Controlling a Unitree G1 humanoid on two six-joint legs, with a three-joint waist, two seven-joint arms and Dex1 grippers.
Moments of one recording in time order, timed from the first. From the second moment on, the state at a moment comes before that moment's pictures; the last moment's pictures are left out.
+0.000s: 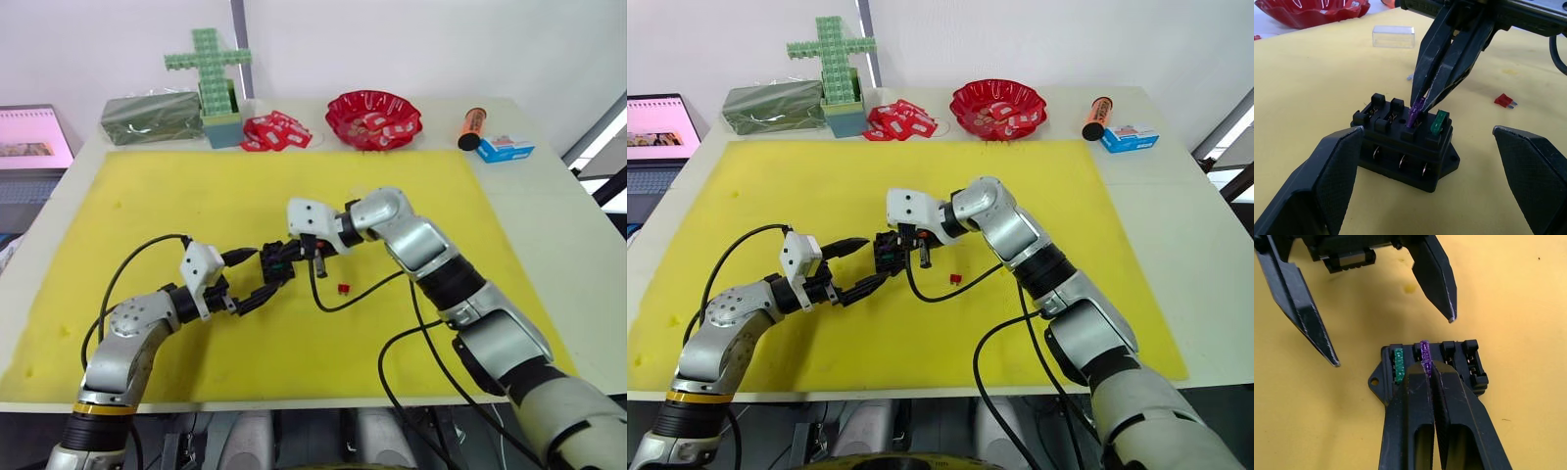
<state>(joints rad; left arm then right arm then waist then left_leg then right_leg) -0.09 0.51 0.04 -0.17 -0.40 0.20 -0.88 -0.95 -0.33 0.50 0.30 0.01 0.35 1.19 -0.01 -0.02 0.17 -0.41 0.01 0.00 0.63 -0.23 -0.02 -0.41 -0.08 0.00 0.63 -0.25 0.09</state>
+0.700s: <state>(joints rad) -0.09 0.51 0.04 -0.17 -0.40 0.19 -0.88 -0.96 -0.33 0.50 0.32 -0.01 0.33 1.23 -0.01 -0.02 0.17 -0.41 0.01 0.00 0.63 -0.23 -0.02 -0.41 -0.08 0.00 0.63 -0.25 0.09</state>
